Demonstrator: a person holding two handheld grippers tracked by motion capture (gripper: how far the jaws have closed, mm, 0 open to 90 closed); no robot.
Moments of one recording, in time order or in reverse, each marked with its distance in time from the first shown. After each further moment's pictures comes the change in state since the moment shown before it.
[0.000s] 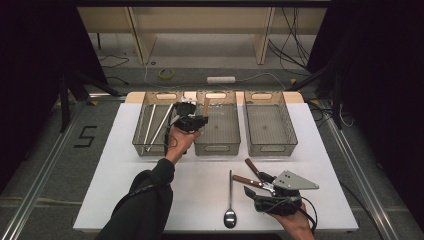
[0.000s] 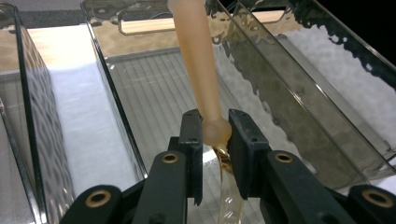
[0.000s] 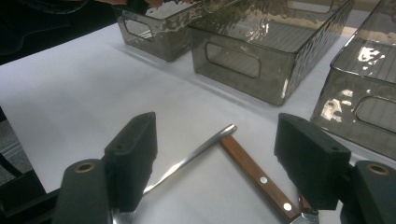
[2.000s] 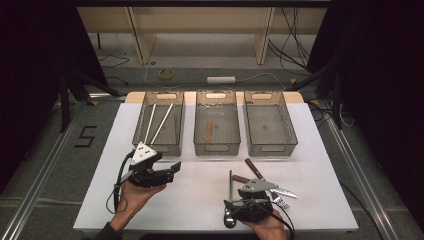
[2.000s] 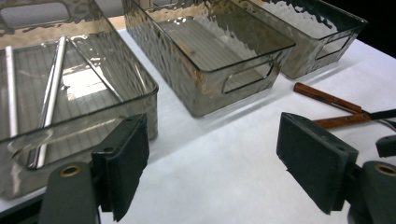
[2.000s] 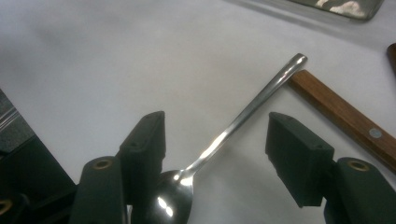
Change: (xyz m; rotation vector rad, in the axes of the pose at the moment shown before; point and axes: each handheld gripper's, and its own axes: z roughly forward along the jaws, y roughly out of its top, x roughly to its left) left arm 0.013 -0.125 -0.154 -0.123 -0.012 0.152; right arm 0.044 -0.014 0.054 0.295 -0.007 0.089
